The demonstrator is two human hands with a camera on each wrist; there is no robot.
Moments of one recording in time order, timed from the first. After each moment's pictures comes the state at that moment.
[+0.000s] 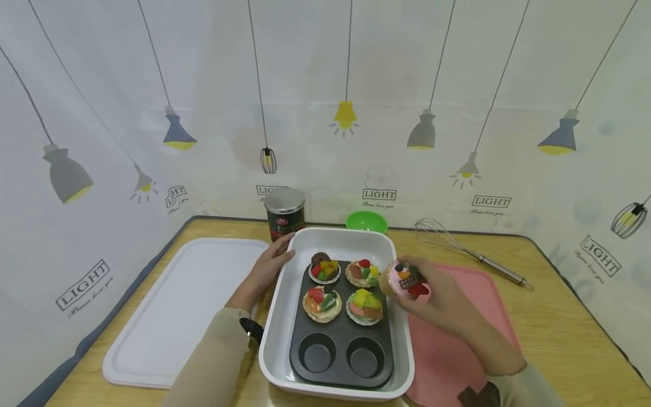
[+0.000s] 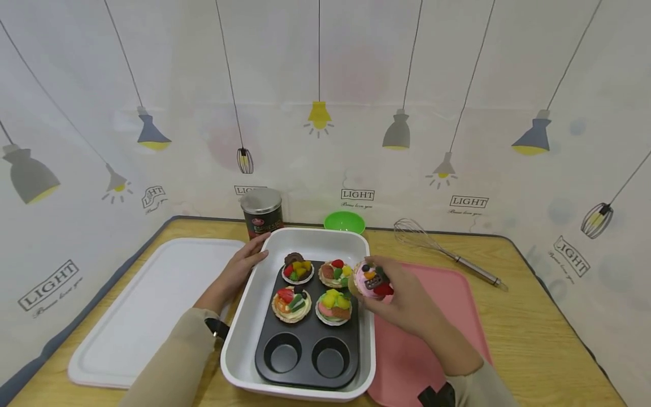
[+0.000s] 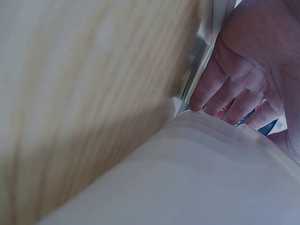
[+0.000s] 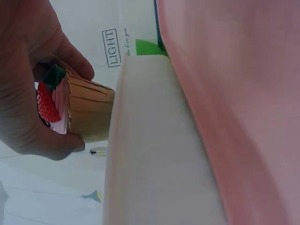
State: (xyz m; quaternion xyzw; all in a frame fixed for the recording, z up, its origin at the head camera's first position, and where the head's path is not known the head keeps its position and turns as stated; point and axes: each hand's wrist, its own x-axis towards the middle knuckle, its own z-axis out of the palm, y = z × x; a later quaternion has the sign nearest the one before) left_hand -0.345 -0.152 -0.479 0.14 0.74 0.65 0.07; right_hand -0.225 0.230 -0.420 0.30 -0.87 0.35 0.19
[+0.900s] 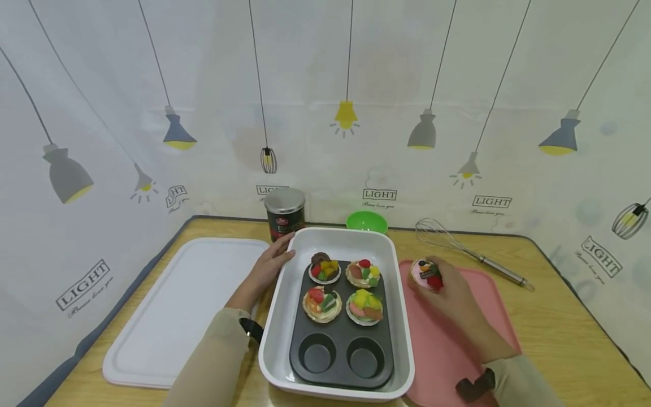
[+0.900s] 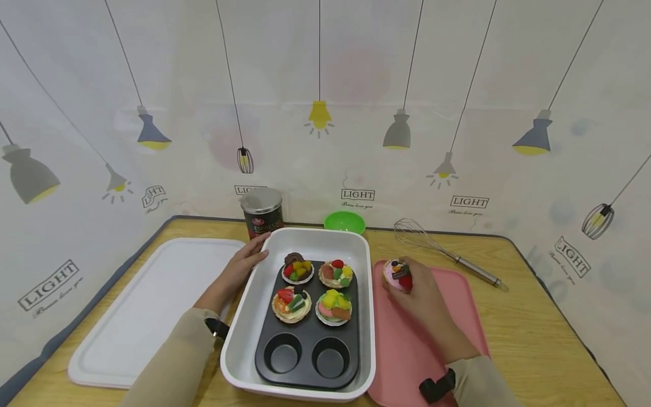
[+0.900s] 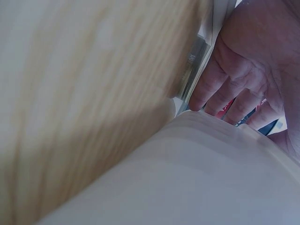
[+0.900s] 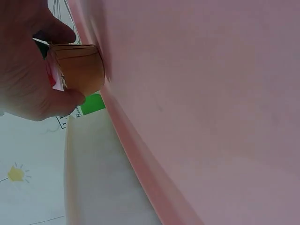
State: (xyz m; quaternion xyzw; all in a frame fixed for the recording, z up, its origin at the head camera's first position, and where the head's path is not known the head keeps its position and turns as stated) left_hand -0.342 -0.150 -0.476 0.13 0.75 0.64 0.06; right_hand -0.264 0.273 -0.477 0.09 -0.93 0.32 0.15
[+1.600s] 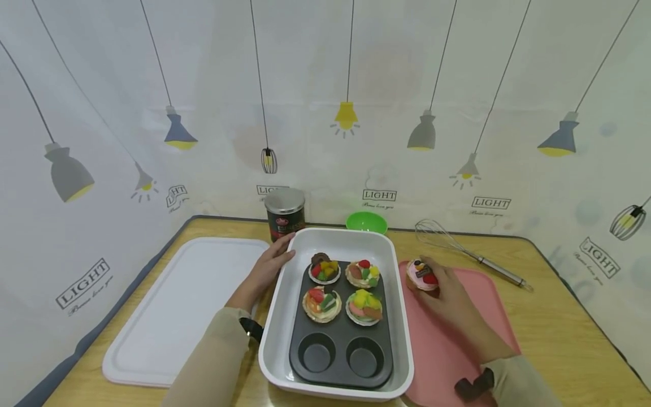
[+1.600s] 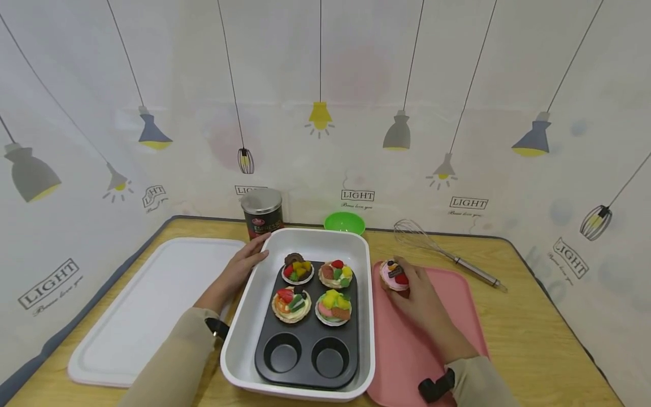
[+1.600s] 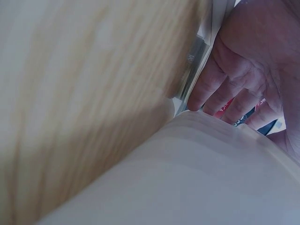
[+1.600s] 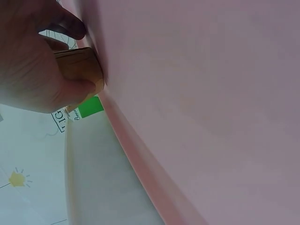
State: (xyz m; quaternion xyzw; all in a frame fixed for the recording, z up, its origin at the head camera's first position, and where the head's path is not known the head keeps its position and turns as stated) left_hand -0.336 -0.148 -0.463 0.13 0.74 0.65 0.08; right_hand -0.262 0.276 -0.481 0.11 -0.94 0.31 0.11
